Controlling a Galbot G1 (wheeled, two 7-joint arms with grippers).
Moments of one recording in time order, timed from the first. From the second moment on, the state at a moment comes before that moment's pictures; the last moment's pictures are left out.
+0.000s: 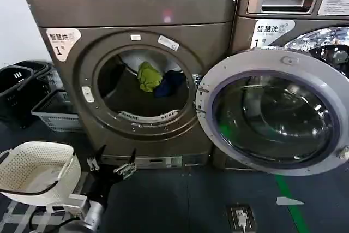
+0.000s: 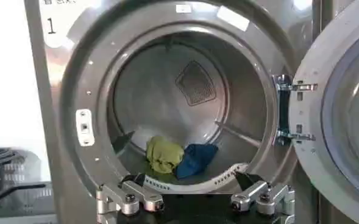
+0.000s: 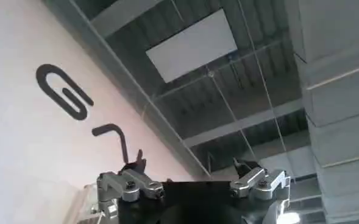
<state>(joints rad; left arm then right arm) 1.52 -1.52 -0.59 -2.41 0.04 0.46 0.14 -1.80 0.90 2.78 1.88 1.01 -0.23 -0.21</state>
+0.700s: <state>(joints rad) 1.52 -1.52 -0.59 -2.41 0.04 0.46 0.14 -1.80 0.90 2.79 1.90 1.07 -0.26 -0.20</state>
